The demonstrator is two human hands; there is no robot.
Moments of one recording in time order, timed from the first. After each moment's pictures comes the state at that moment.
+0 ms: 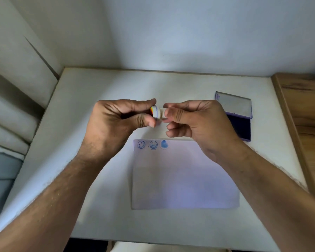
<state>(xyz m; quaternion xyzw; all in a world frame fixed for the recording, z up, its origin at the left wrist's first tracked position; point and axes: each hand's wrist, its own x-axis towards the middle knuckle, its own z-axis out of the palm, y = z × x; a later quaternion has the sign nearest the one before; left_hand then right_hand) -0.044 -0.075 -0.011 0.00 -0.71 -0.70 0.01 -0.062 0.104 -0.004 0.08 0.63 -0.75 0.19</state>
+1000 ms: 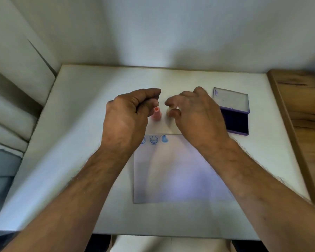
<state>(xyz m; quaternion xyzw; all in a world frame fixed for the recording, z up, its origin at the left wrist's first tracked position) -0.049 -0.053 -0.024 0.08 -0.82 -0.57 0.05 -0.078 0.101 -0.039 -0.15 0.97 -0.15 -0.08</state>
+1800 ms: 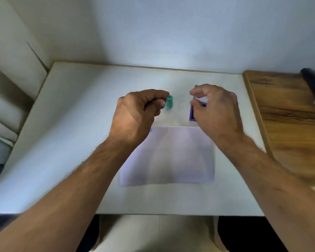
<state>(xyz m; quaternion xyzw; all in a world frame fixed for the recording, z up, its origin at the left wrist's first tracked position) -0.030 -0.017 -0.012 0.03 -0.82 -0.57 0.01 -0.053 0.163 -0.016 0.00 0.96 -0.25 -0.12</state>
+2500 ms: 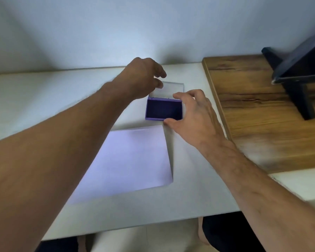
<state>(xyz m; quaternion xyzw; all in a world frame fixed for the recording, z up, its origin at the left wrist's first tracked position) -0.153 0.099 -0.020 -0.14 -0.95 -0.27 -0.11 -0.043 0.248 -0.058 0.02 0.97 -0.23 -0.04</state>
